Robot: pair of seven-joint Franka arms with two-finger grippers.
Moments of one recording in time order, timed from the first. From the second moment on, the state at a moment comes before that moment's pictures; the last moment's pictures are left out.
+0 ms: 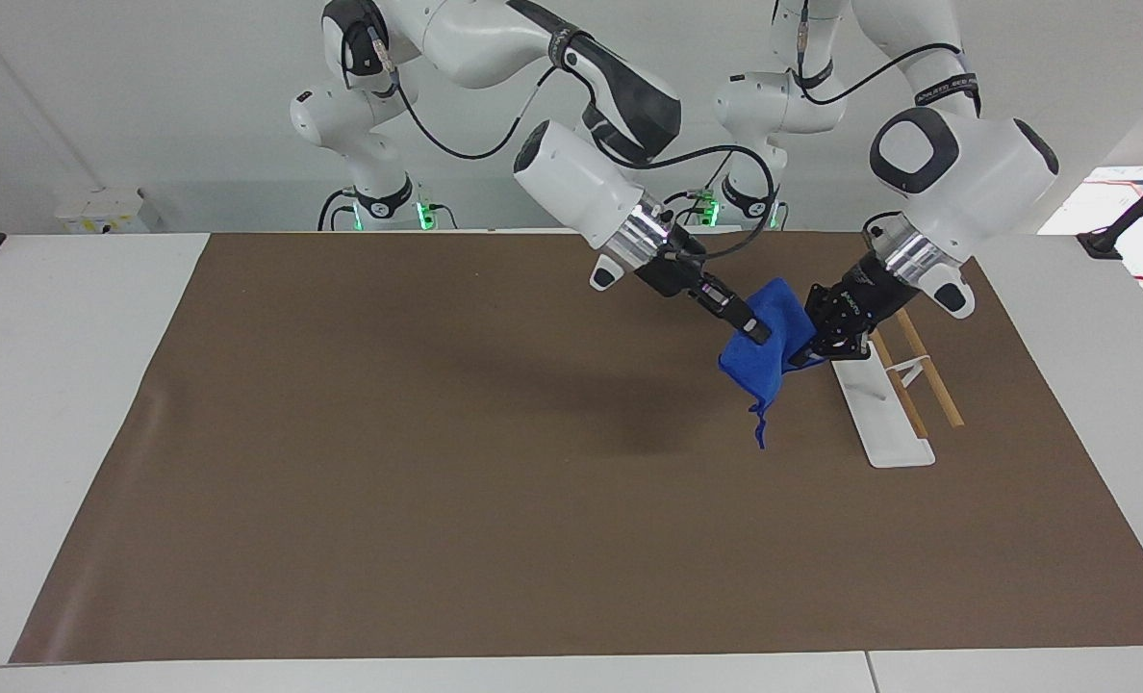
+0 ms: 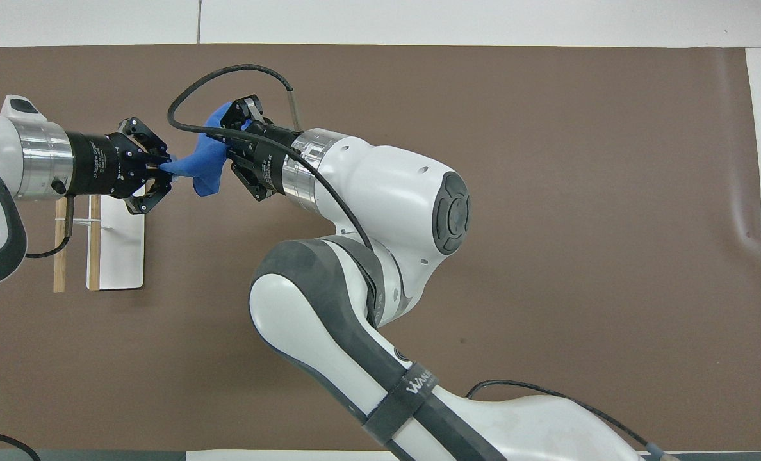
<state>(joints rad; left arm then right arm) -0.16 0.01 0.04 -1.94 -0.59 2.11 -1.38 0.73 0.49 0.01 -1.40 0.94 2.76 1.21</state>
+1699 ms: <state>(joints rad) 0.09 0.01 0.06 -1.93 -0.17 2.18 -0.37 0.28 0.24 -0.15 -1.86 0.20 2.26 0.15</state>
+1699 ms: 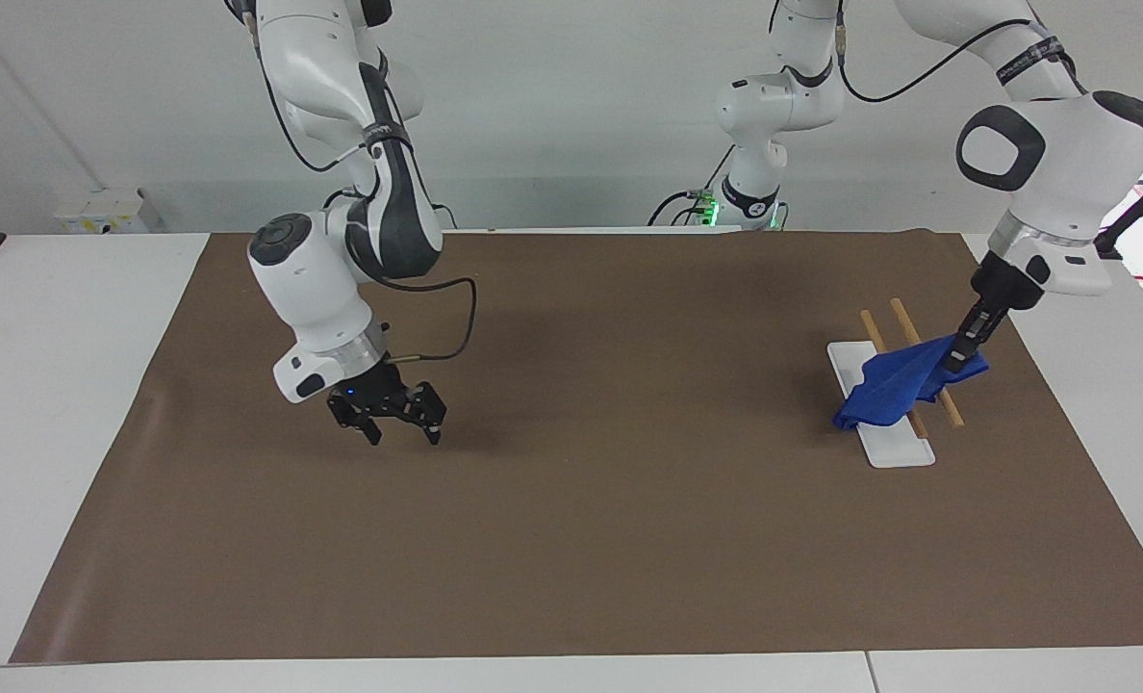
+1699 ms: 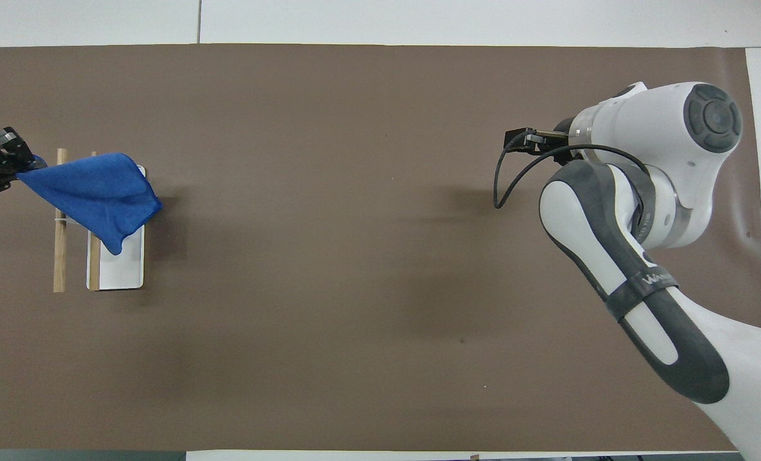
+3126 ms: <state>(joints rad) 0.23 0.02 0.04 -2.10 -0.17 2.40 -0.43 0.12 0.02 -0.15 -1.54 -0.03 1.48 0.04</state>
